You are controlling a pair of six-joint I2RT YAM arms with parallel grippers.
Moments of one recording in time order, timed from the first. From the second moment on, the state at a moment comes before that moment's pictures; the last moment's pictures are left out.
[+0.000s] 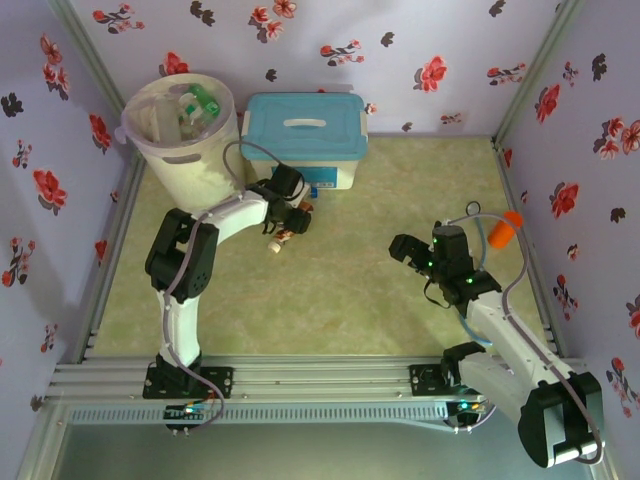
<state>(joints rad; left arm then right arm) -0.56 2.01 1.45 -0.52 -0.02 -0.05 0.29 0.91 0.53 -0.34 -0.06 0.70</state>
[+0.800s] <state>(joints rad) -0.26 1.65 1.87 -0.62 0.20 -0.18 0.29 0.93 0.53 -0.34 -0.06 0.70</state>
